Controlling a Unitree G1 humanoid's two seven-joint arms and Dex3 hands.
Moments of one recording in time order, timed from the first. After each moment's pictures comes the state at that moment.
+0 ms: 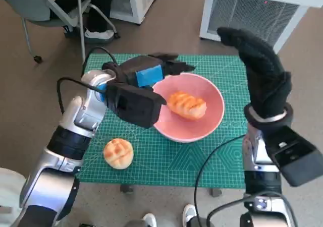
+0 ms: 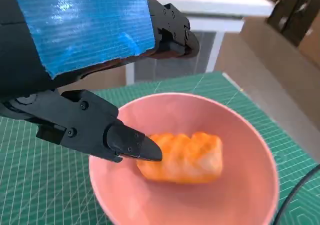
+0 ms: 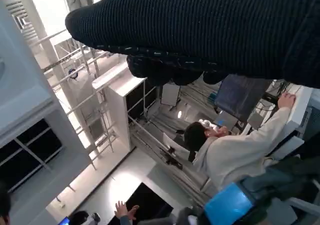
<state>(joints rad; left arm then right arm) -0.94 0.44 -0.32 0.40 0.40 -0.19 -0.66 -0.68 -0.14 -0.11 0.37 0.23 -0.79 0.39</state>
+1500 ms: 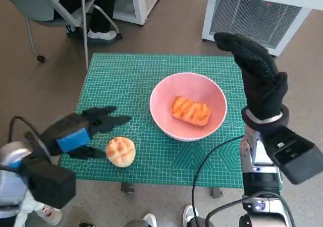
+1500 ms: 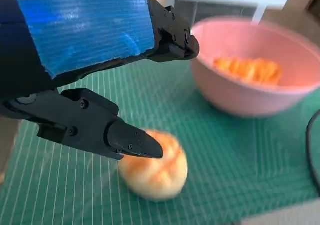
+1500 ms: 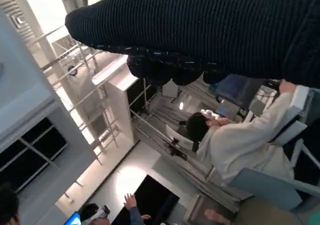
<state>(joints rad) -0.15 0.82 -0.01 -0.16 0.23 -0.24 -0.70 -0.67 -0.14 -0.10 0.40 0.30 -0.77 0.44</state>
